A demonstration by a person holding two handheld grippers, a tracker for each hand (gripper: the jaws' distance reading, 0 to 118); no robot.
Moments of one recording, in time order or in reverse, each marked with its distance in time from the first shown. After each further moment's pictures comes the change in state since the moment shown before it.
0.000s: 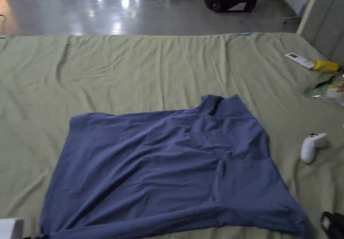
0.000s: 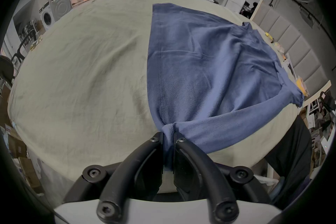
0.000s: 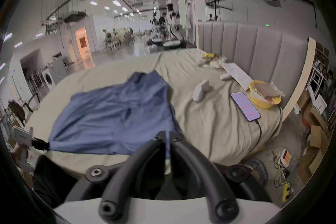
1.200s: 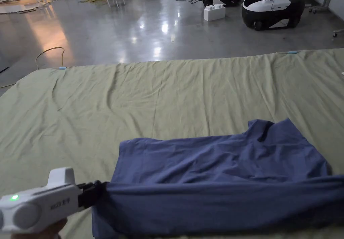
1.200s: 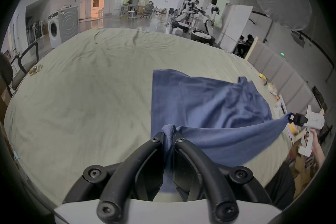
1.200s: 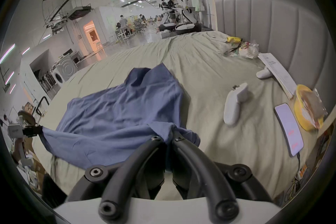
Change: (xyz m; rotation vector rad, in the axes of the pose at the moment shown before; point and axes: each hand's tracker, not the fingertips) left arm -0.037 0.141 0.014 0.277 -0.062 0.146; right arm -0.008 0.115 -0.174 -0.082 0.194 -0.037
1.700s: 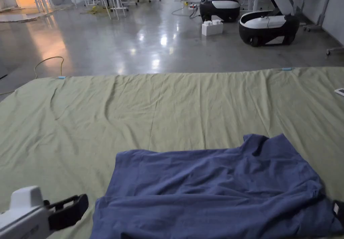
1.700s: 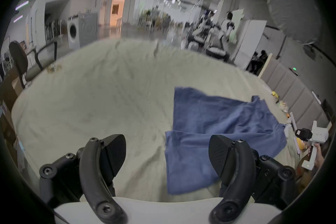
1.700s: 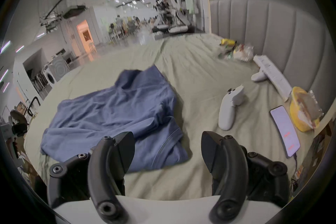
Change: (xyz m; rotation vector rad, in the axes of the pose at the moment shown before) left arm -0.010 -0.042 0.094 0.247 0.073 -0.029; right arm 0.002 -0.045 0.056 0.135 -0.049 0.047
